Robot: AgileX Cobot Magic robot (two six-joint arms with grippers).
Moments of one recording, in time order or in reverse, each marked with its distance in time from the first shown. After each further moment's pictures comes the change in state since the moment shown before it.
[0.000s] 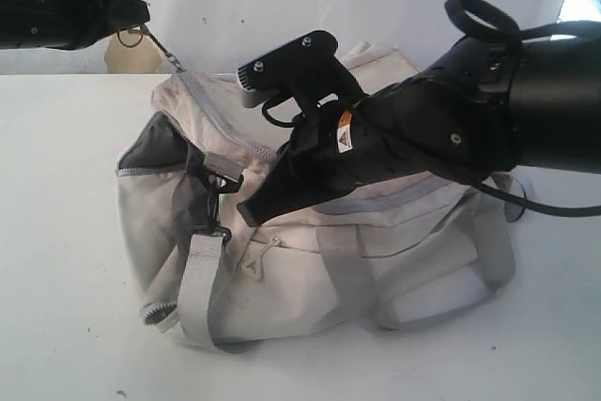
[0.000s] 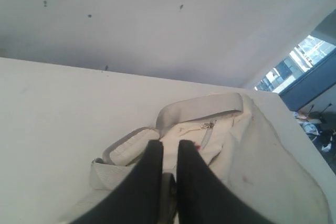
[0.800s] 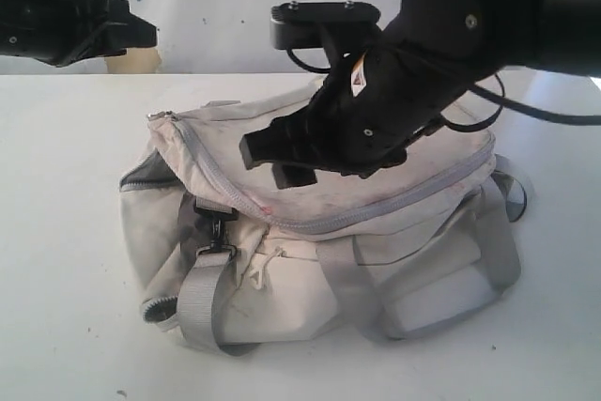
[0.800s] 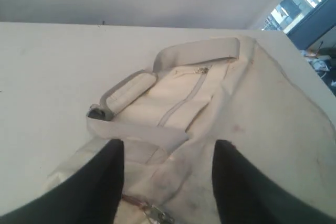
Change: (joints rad) left arm 0.019 -0.039 -0.017 0.451 0.129 -0.302; right arm -0.032 -0.018 -0.194 0.115 0.412 0.268
